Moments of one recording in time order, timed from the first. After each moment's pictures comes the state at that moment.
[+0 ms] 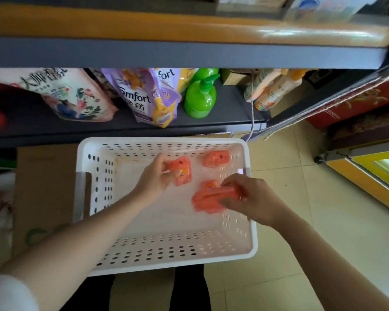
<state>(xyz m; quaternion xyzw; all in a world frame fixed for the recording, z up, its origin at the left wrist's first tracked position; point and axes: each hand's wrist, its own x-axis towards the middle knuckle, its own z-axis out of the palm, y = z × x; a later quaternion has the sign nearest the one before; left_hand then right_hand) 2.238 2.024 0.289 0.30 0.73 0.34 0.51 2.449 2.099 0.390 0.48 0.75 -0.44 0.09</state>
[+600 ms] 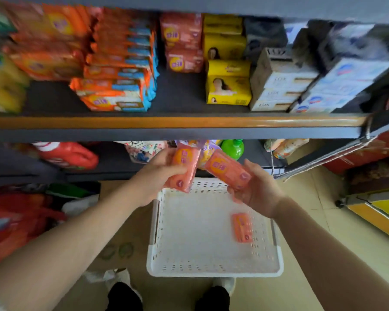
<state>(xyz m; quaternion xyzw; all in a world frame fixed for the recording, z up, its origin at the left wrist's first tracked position) 2.129 2.002 0.505 0.20 0.61 0.47 0.60 2.335 2.107 0.488 0.39 0.30 -0.86 -0.11</state>
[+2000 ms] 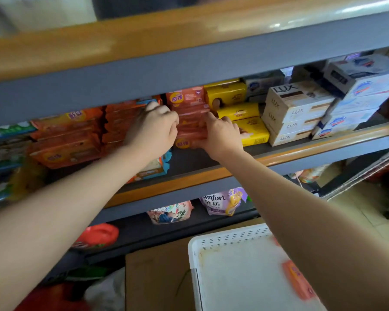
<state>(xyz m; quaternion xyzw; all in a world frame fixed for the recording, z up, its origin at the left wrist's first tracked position) 2.000 2.131 0.559 0.72 0.67 0.15 -0.11 2.145 2.191 0.527 0.50 0.84 -0.16 -0.16</state>
